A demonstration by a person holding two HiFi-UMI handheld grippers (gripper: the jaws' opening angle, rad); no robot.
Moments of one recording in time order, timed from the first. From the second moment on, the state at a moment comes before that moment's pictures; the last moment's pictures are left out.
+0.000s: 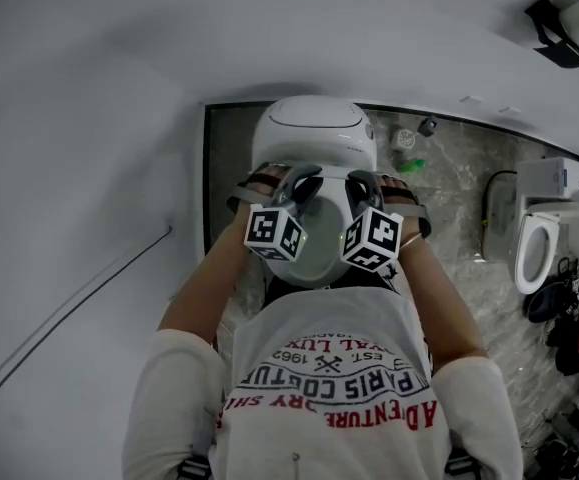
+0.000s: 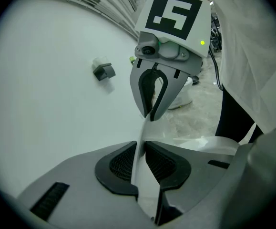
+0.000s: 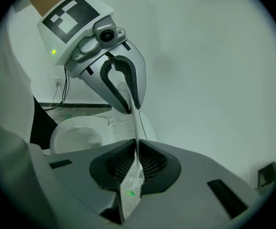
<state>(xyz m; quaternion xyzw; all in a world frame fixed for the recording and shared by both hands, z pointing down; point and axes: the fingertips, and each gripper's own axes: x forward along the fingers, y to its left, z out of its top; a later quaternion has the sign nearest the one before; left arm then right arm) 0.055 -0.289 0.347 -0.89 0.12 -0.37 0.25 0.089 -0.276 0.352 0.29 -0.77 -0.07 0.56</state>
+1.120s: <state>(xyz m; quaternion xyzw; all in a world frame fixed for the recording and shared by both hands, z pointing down) 0.086 -0.424 0.365 -0.91 0.05 -0.38 0.14 0.121 -0.412 0.364 0.28 -0.81 0.04 0.52</state>
